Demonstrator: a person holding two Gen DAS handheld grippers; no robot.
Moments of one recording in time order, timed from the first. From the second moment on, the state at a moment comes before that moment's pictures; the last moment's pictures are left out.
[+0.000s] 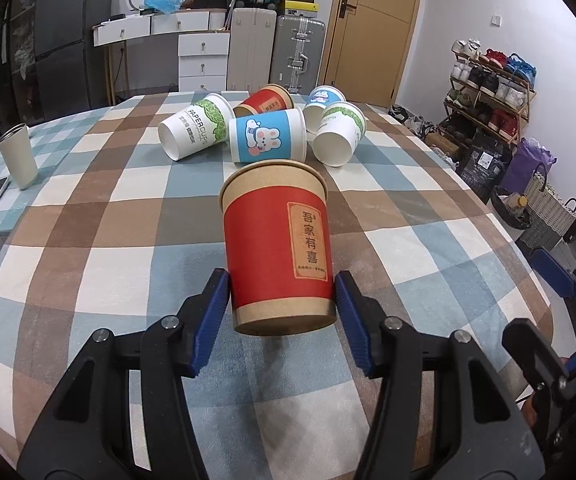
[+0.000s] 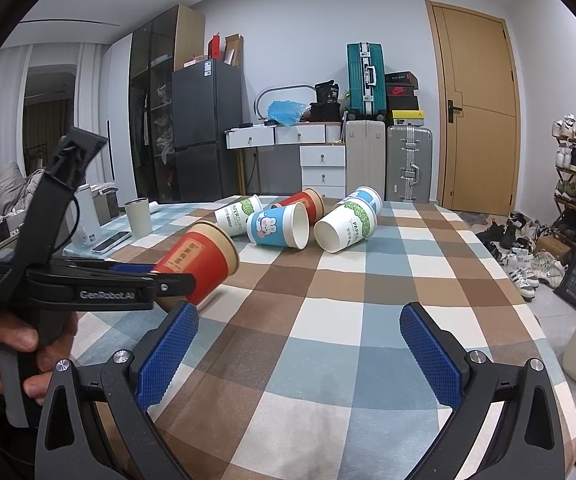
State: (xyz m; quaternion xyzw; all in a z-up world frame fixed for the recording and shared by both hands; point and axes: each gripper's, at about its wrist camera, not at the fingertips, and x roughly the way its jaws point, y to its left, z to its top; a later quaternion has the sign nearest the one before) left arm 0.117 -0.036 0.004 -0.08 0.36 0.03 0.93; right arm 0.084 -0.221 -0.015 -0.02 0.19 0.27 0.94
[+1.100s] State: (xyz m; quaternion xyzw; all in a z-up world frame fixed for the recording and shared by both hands) left arm 0.003 -0.029 -0.006 -0.10 0.35 0.02 0.93; right arm 0.079 -0.203 -0.025 -0.03 0.20 0.28 0.94
